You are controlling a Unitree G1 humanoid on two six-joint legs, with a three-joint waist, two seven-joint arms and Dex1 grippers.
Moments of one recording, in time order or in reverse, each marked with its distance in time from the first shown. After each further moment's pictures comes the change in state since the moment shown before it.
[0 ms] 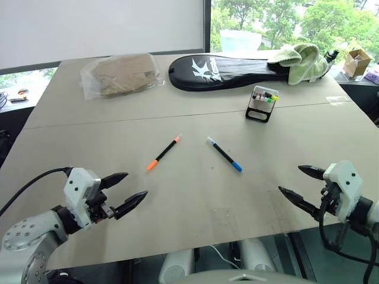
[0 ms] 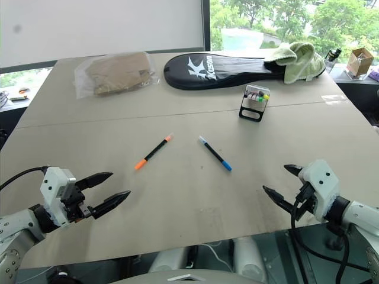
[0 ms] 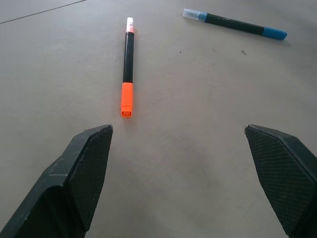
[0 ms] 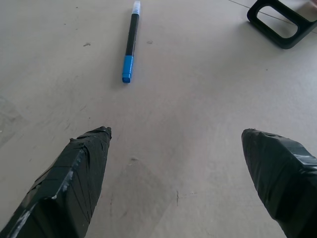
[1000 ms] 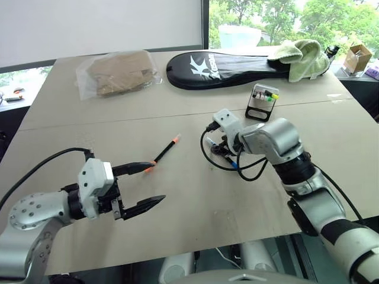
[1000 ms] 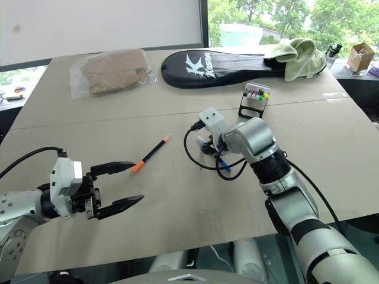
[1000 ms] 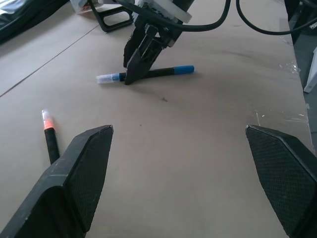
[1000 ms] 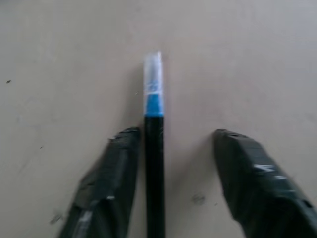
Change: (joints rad) left arm -0.139 0.114 -0.081 -0.033 -0.041 -0.134 -0.212; right arm -1.318 0.525 0.732 0.928 -0.167 0.746 -0.485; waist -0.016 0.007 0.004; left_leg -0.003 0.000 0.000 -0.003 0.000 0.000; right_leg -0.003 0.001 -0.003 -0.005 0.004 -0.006
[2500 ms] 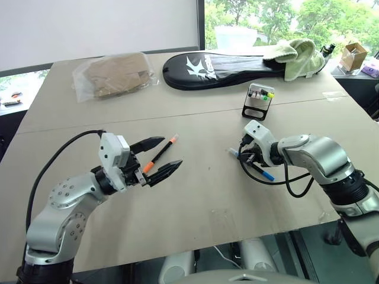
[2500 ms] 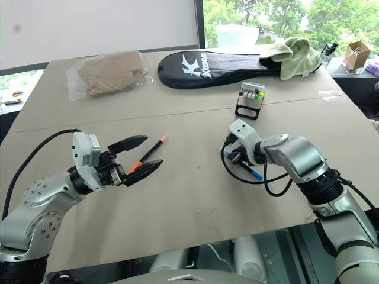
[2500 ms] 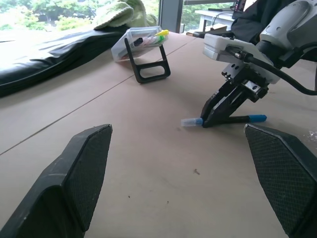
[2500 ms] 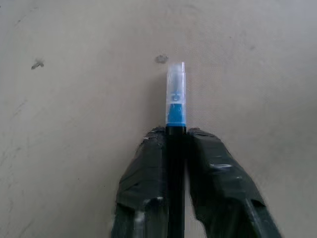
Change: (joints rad) left arm -0.223 -0.140 -0.158 0.019 -0.054 0.093 0.282; right arm 0.242 -0.415 0.056 -0.323 0.080 -0.159 0.364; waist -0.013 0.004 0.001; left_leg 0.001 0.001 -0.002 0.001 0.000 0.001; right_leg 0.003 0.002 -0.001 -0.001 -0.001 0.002
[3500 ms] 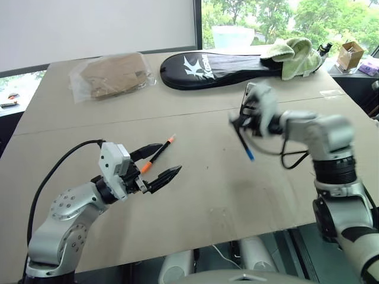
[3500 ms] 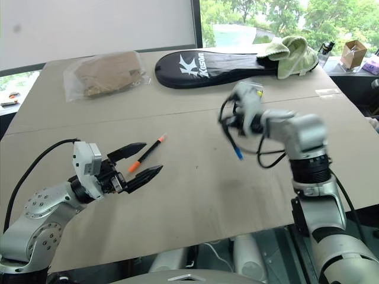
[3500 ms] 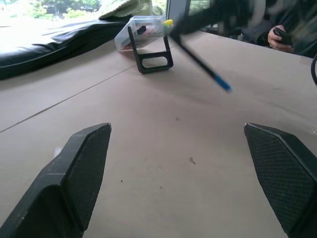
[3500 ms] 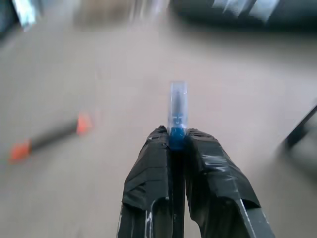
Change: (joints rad) left arm 0.086 -0.037 0.000 -0.034 0.016 -0.033 0.055; right arm -0.172 0.210 -0.584 0.075 0.078 -0.095 -0.111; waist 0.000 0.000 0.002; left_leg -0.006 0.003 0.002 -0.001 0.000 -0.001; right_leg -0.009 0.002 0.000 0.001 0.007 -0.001
